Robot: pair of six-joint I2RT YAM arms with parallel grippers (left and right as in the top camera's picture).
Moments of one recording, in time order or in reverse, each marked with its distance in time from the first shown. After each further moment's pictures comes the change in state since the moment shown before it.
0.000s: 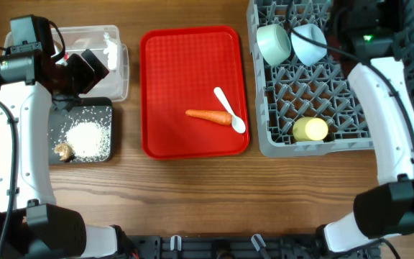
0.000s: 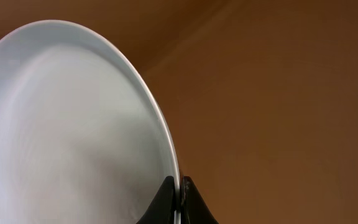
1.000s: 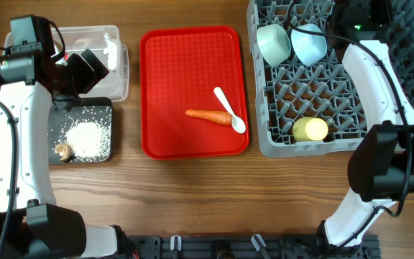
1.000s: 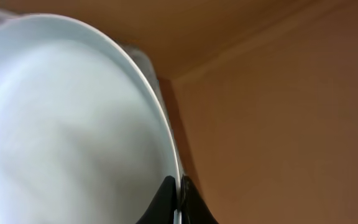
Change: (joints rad) left arm 0.000 0.000 0.000 0.004 0.000 0.000; right arm -0.085 0.234 -0.005 0.278 -0.158 -0.171
